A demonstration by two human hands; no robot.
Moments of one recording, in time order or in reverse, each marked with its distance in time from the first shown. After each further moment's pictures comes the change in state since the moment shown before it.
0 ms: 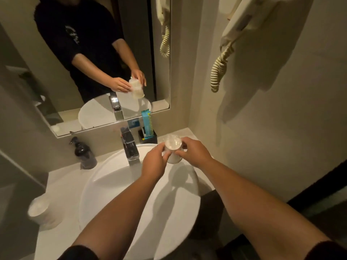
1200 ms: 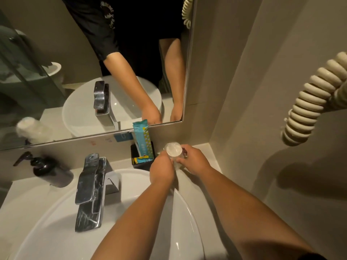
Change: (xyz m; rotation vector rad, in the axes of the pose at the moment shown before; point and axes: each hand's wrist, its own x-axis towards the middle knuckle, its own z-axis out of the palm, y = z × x) left_hand 0.195 -0.092 0.131 0.363 -0.013 -0.535; right_hand 0.255 0.121 0.087 0.072 -0.259 0.037
